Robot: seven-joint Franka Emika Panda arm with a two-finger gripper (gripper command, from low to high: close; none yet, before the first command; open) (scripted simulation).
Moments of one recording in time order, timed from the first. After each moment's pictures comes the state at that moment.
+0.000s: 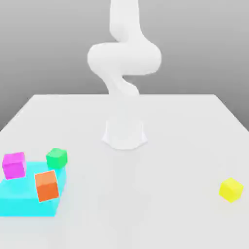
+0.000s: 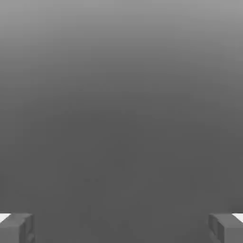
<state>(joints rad) 0.02 -0.71 0.04 -2.32 0.00 2.34 0.82</state>
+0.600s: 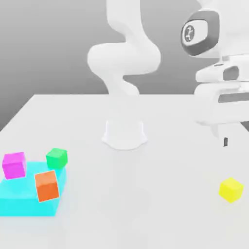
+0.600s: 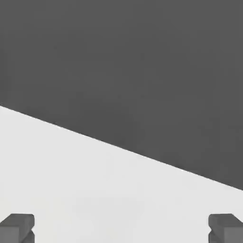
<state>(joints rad) 0.20 -0.05 0.38 -2.50 -0.12 2.65 1.05</state>
